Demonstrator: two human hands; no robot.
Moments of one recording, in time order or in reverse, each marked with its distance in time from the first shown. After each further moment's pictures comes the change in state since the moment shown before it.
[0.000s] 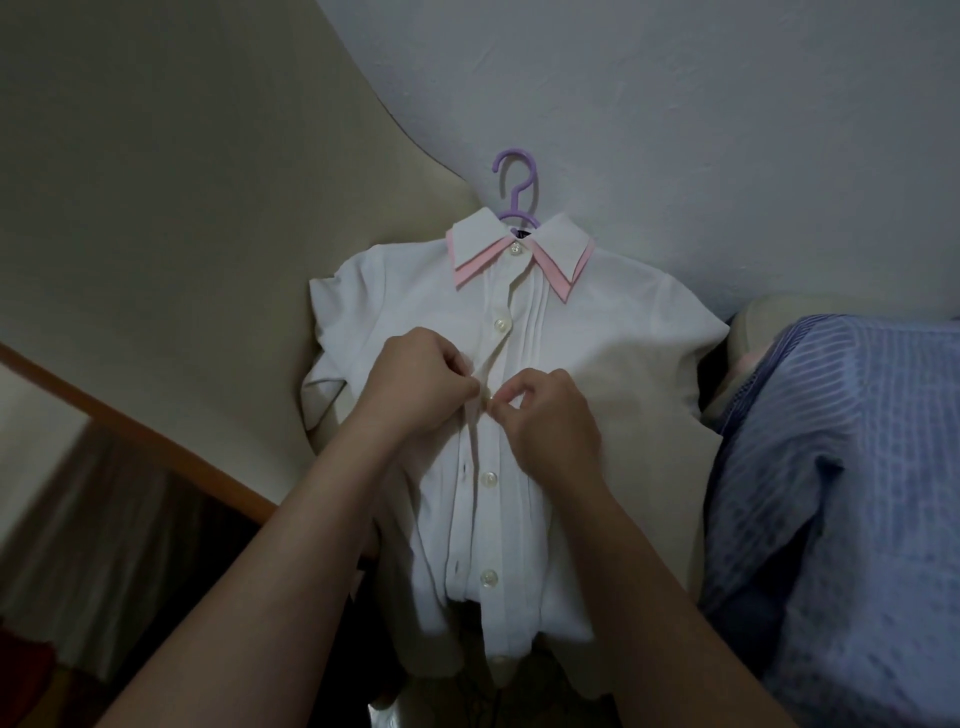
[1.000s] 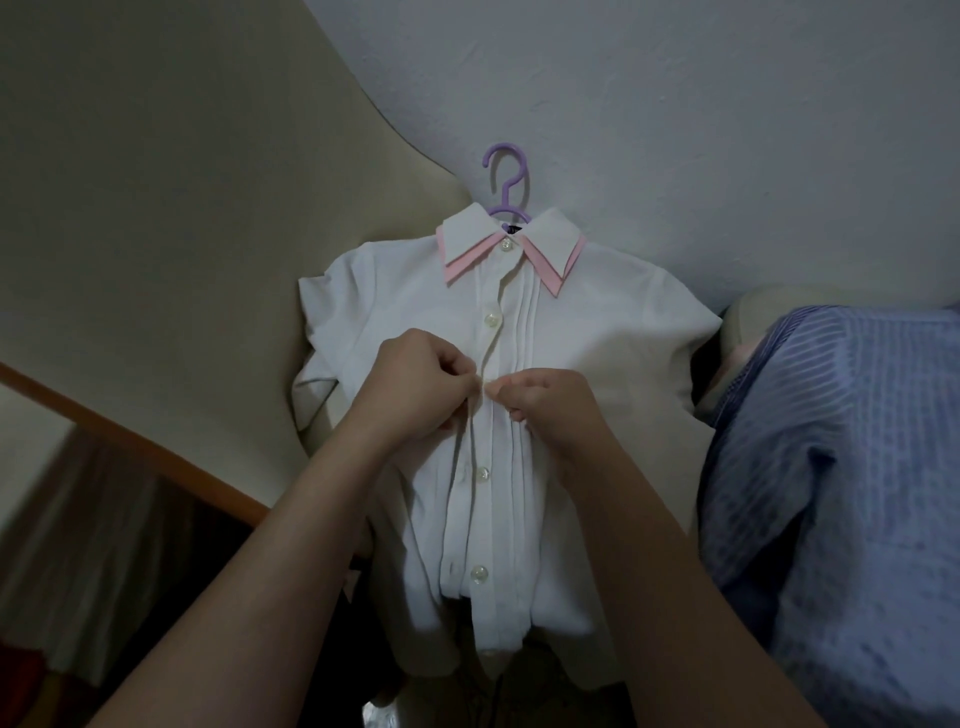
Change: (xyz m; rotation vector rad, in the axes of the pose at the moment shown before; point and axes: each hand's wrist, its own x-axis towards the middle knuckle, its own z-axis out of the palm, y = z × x) left_hand -0.009 0.004 0.001 -0.169 -0.041 -0.011; right_hand 0.008 -0.004 -0.022 0.653 -0.217 0.240
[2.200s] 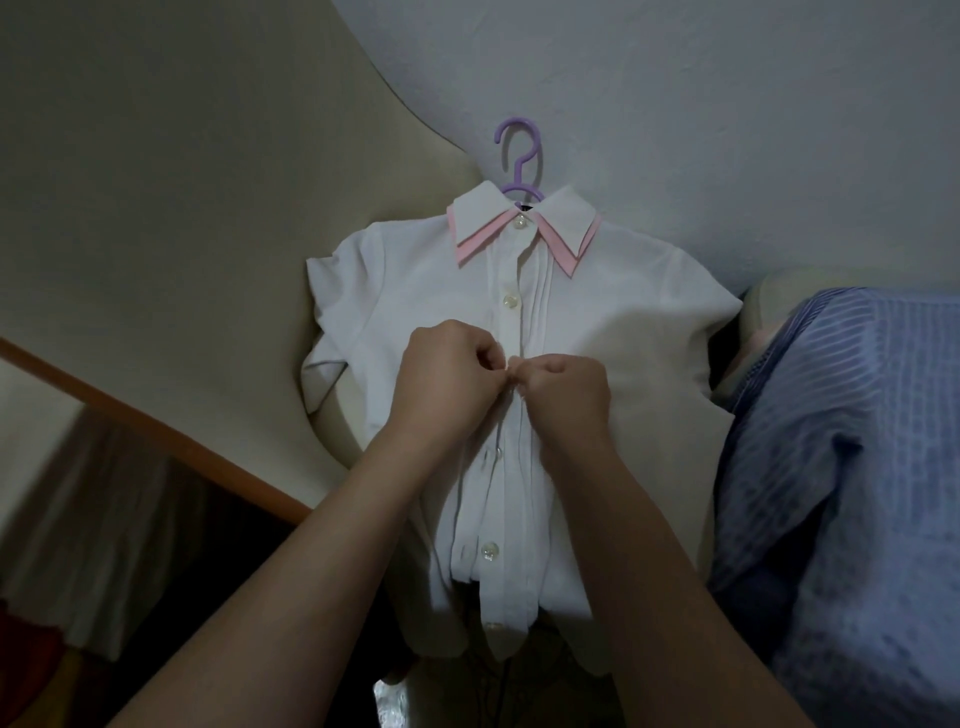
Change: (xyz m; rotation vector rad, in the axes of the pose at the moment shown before) left_hand -0.002 -0.001 0.027 0.118 0.157 0.115; right_hand 0.001 0.011 0.020 -0.077 0.318 -0.045
